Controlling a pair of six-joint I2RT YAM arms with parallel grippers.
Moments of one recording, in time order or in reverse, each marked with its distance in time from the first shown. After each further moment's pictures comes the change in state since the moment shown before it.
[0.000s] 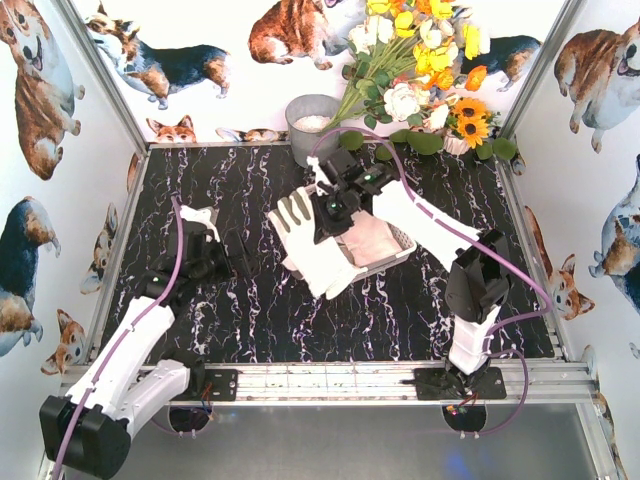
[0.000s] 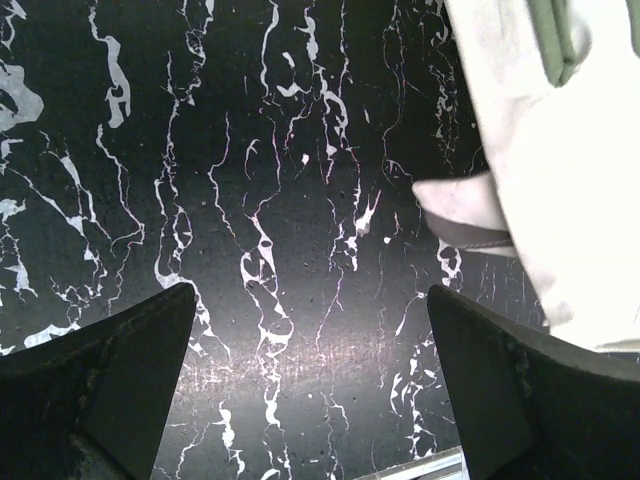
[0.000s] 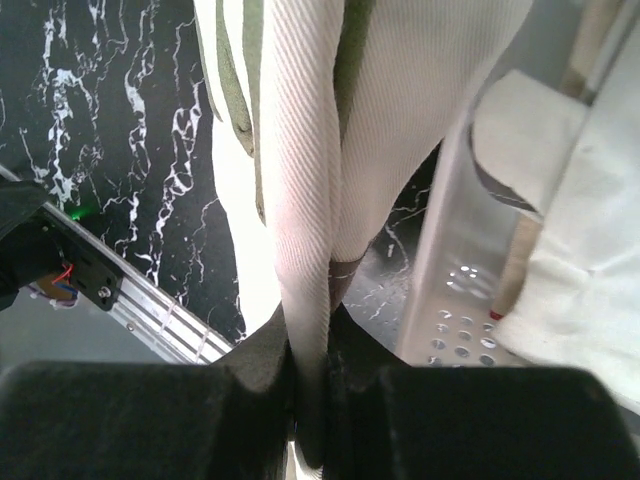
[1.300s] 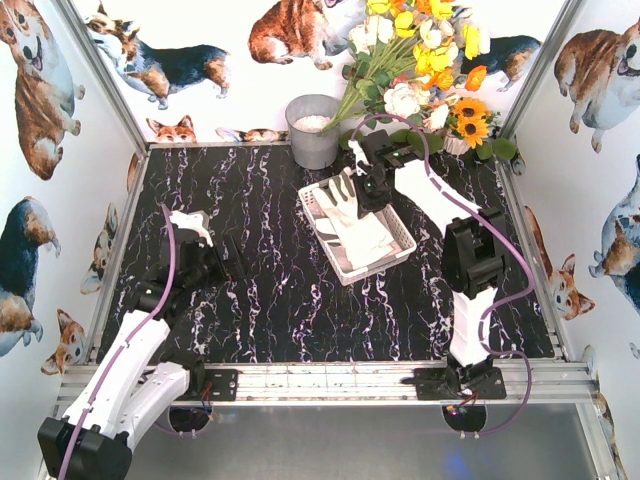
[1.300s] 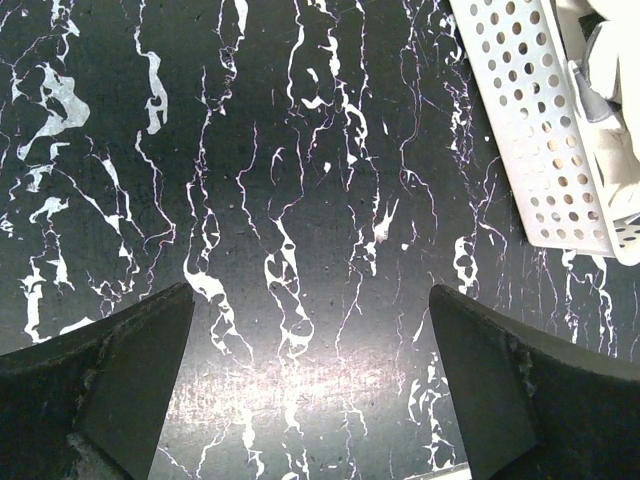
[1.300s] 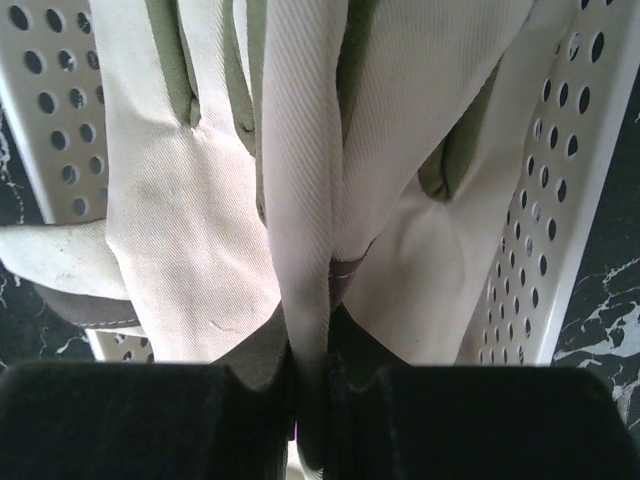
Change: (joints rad) left arm 0.026 -0.106 -0.036 -0.011 -0.034 0.024; right arm -0.274 0.157 0.068 0.000 0.123 -0.231
